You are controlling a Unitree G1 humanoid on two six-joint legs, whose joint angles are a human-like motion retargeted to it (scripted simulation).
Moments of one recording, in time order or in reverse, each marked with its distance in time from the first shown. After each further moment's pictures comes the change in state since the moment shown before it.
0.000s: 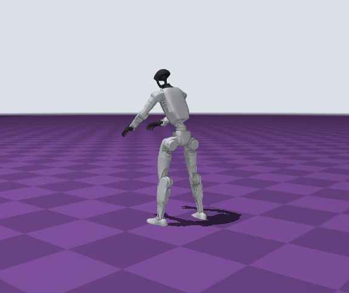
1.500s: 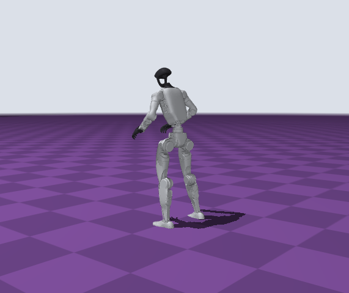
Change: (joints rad) left arm 0.731 -0.015 0.206 -0.603 0.168 -0.003 -0.021; right arm 0.935 -0.232 -0.356 -0.749 -0.279 -0.075 0.135; waist -0.006 0.005 0.001; left_leg 0.234 -0.051 -0.055 0.089 -0.189 0.111; right_leg 0.104 -0.011 0.083 0.122 -0.080 -0.041
